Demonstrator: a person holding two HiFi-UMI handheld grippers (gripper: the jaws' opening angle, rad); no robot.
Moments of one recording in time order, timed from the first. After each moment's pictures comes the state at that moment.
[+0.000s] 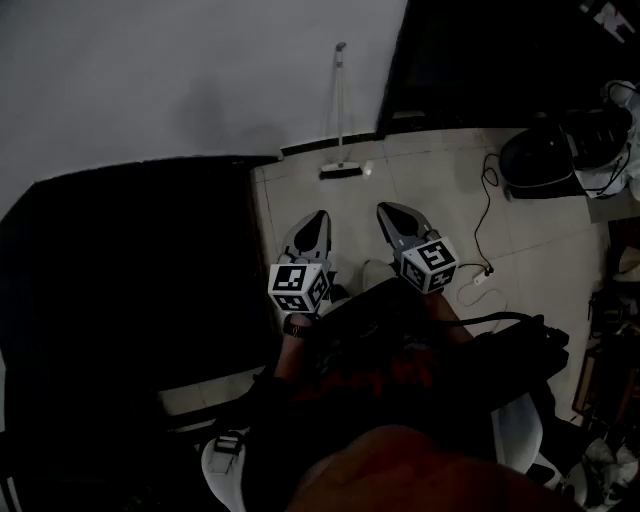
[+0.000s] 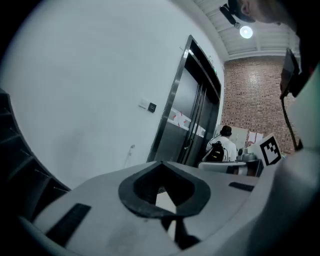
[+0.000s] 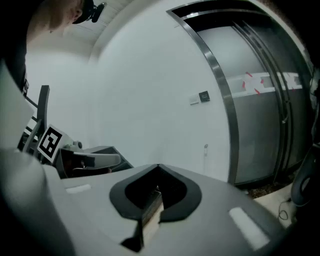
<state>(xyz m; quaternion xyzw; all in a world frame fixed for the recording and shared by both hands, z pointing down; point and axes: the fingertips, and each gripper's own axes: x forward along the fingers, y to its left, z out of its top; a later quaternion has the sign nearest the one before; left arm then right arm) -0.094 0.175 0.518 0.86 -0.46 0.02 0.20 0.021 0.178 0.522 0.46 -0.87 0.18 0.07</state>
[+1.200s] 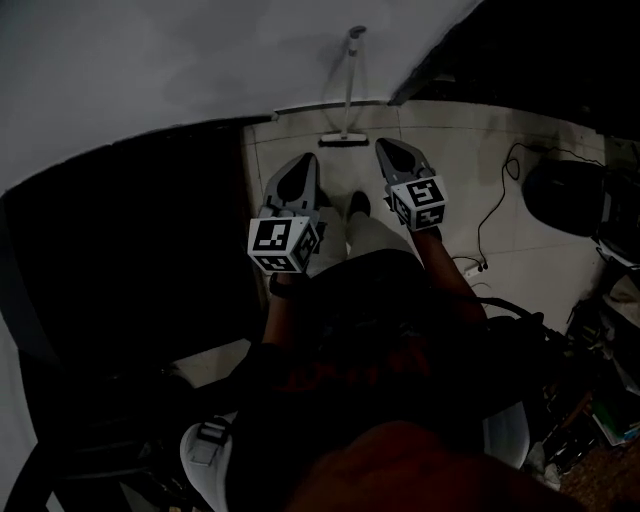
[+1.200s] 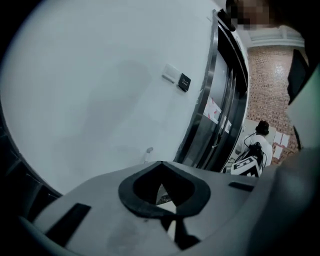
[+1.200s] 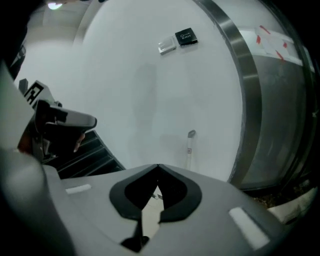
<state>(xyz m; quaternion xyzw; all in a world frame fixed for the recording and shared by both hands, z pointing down) -0.052 -0.183 0.594 0.81 -0.53 0.06 0.25 0.079 -0.212 0.682 0.42 -0.86 0.21 0.18</state>
